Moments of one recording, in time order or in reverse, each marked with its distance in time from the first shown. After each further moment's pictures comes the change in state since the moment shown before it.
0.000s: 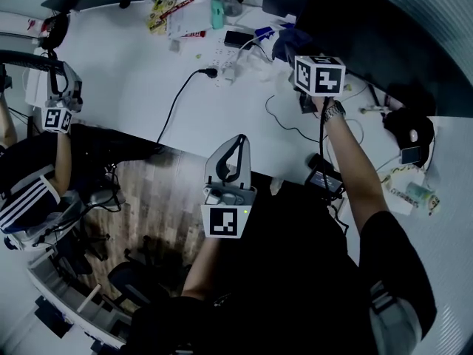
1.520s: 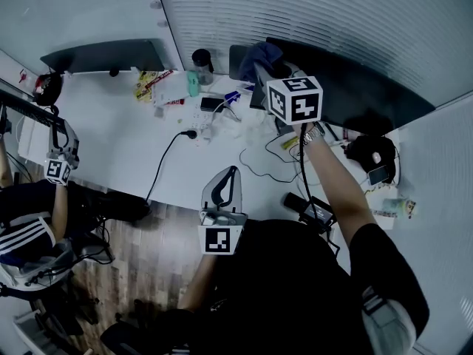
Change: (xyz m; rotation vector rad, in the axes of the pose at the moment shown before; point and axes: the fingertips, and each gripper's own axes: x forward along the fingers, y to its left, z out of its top) left arm 0.011 -0.026 0.048 -0.035 -0.162 -0.120; right arm -0.113 0.039 0.172 -0.175 -0.303 -0.039
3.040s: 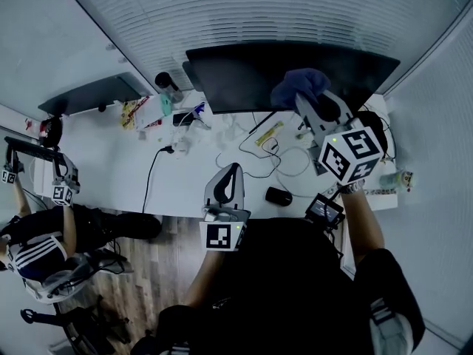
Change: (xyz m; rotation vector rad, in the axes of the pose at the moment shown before) left arm 0.036 -0.145 0.016 0.060 0.021 -0.171; right arm -0.285 -0.117 0.000 0.091 -0.243 -0.083
